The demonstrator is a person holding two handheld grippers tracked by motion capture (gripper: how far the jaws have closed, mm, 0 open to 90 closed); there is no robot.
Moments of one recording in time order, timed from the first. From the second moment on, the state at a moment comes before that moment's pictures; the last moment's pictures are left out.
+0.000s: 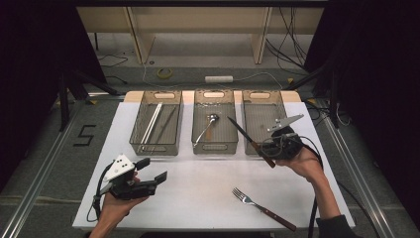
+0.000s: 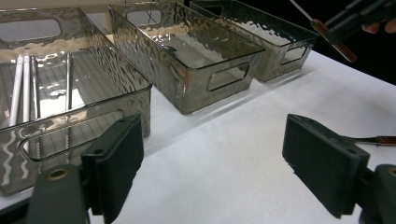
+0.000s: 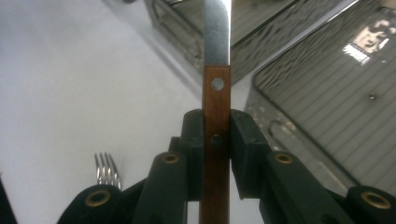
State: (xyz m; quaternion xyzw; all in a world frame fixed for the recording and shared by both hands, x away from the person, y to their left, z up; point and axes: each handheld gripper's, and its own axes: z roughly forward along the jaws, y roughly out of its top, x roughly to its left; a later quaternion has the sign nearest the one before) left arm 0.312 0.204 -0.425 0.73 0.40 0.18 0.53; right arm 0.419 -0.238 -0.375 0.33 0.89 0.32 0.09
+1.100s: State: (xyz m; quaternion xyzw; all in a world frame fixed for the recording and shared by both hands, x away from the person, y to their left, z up) left arm 0.312 0.203 -0.423 0.72 0.39 0.18 0.54; right arm 0.493 -0.245 -0.373 0.45 0.83 0.31 0.12
